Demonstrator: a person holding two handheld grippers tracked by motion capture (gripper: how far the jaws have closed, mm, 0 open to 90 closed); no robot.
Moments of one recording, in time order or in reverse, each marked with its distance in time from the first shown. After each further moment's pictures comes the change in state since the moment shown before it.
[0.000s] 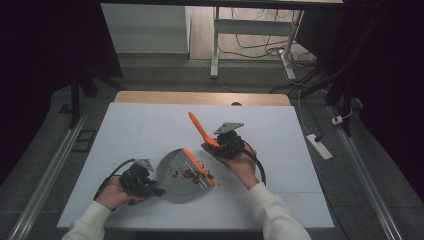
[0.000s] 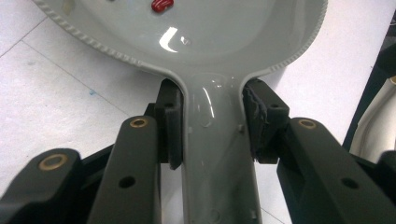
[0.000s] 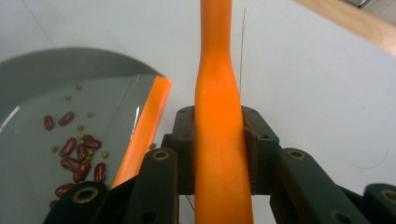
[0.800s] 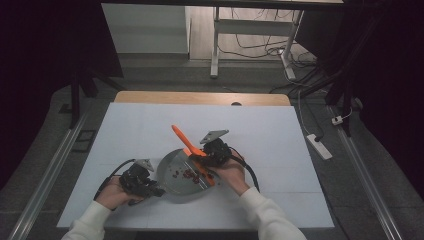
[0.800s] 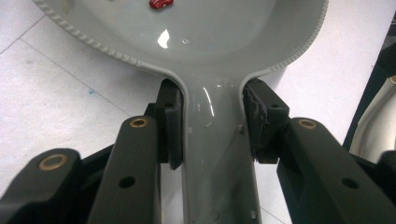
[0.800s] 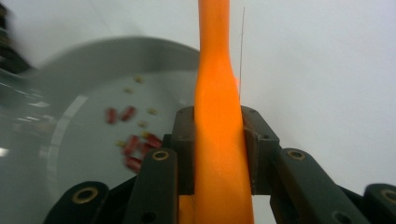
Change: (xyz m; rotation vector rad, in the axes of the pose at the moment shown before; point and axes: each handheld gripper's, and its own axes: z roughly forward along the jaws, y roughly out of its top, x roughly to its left) left arm 0.000 0.000 0.000 0.003 -0.001 -0.002; right arm 0.038 0.003 0.016 0.015 0.149 -0.026
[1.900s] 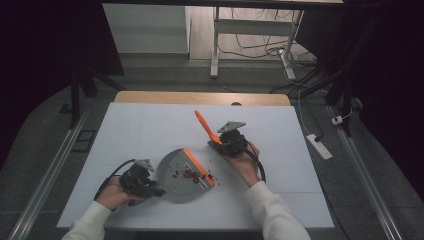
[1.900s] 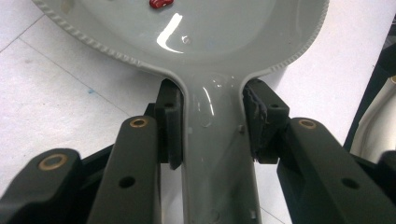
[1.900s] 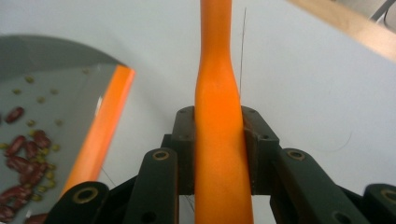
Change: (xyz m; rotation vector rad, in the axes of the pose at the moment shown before) left arm -0.001 0.000 0.001 0.001 0.002 0.001; right arm -0.051 -0.012 -0.018 0.013 -0.232 0.036
